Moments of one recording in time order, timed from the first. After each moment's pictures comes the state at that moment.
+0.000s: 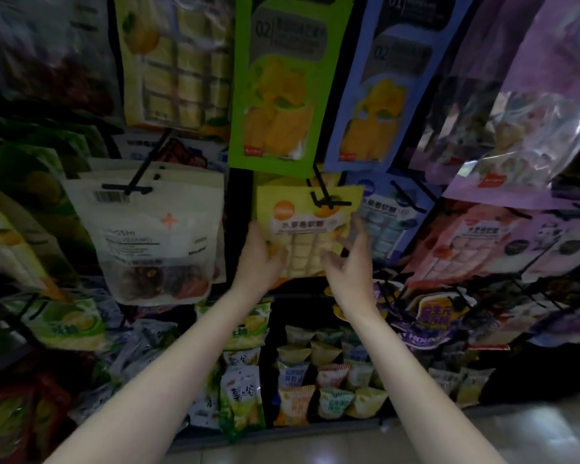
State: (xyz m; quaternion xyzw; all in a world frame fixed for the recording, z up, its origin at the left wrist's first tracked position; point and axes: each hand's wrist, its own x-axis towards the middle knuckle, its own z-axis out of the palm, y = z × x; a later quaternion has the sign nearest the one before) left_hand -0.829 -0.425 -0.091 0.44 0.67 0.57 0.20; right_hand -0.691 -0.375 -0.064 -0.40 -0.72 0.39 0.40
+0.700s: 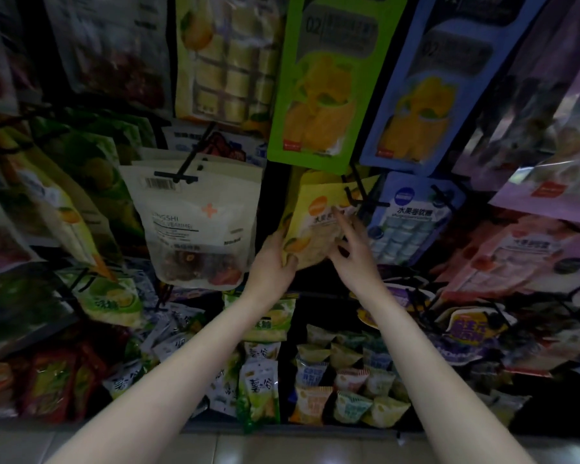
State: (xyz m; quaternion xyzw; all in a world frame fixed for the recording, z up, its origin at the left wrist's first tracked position) left_hand -0.839 -0.454 -0.101 0.45 0.72 0.50 0.16; right_hand -0.722 -0.360 -0.066 -0.33 -0.80 0.42 0.26
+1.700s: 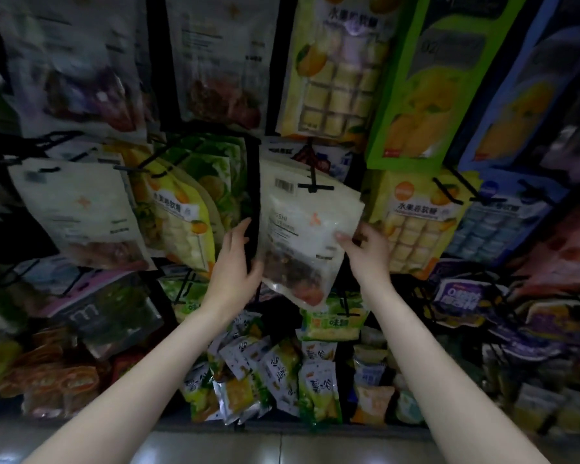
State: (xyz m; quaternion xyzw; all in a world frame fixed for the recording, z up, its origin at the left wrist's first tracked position) left_hand -0.975 -0.623 -0.074 0.45 0.77 0.45 0.05; right_hand -0.836 -0.472 -0.061 -0.41 -0.67 0.48 0.38
